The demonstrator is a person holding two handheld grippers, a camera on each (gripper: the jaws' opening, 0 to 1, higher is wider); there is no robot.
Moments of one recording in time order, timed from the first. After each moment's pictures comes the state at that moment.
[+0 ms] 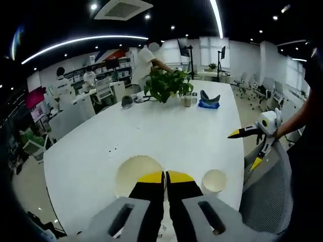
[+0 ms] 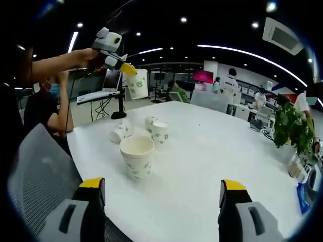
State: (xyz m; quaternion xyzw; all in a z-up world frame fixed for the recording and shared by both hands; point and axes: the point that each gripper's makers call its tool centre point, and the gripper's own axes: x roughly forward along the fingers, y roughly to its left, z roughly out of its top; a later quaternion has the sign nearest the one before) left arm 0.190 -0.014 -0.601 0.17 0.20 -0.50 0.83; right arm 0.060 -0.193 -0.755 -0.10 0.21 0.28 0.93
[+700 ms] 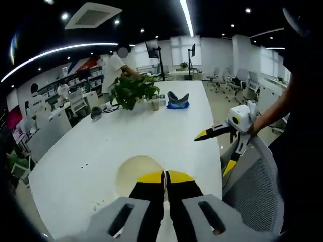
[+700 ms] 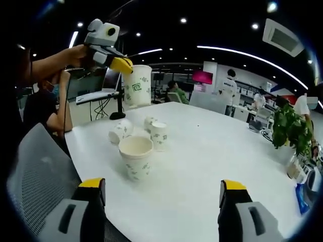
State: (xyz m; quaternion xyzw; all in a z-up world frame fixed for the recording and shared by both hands) left arm 0.113 -0.083 -0.615 0.19 0.17 -0.60 0.76; right arm 0.060 -0.193 -0.752 -0.11 0.21 0.27 0.93
